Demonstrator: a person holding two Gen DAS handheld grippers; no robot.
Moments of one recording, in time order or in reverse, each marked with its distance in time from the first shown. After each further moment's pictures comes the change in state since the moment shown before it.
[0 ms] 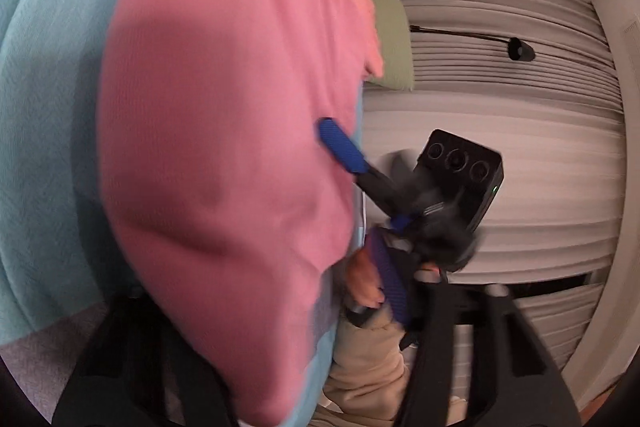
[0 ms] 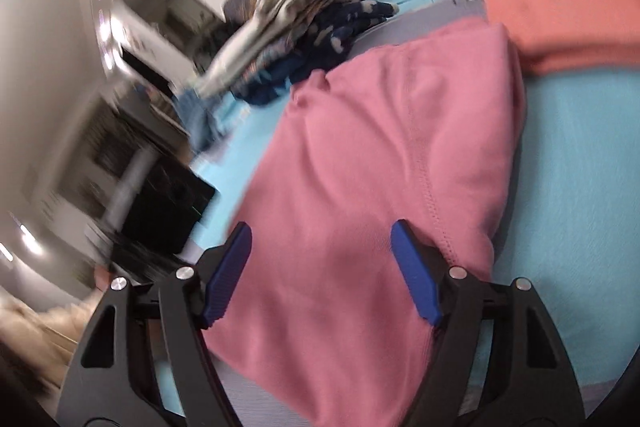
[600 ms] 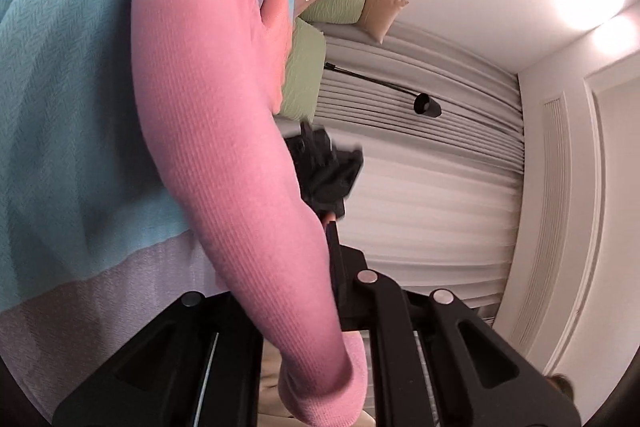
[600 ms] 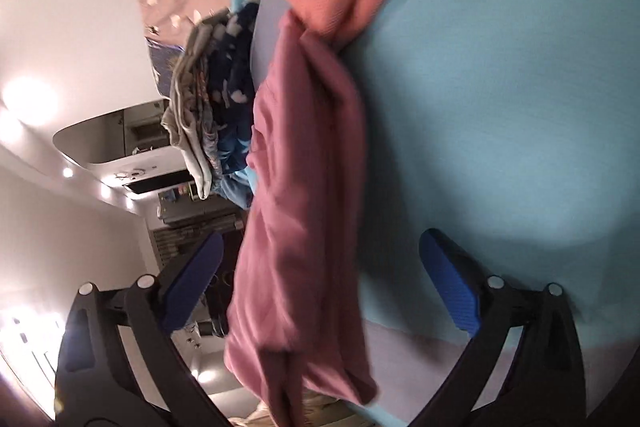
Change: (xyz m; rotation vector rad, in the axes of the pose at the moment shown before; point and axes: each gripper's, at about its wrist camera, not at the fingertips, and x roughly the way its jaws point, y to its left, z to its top) left arm -0.037 -0.005 0.009 -0.147 -0.085 -0.460; right arm 0.015 -0.076 0.057 0.716 0.227 0.074
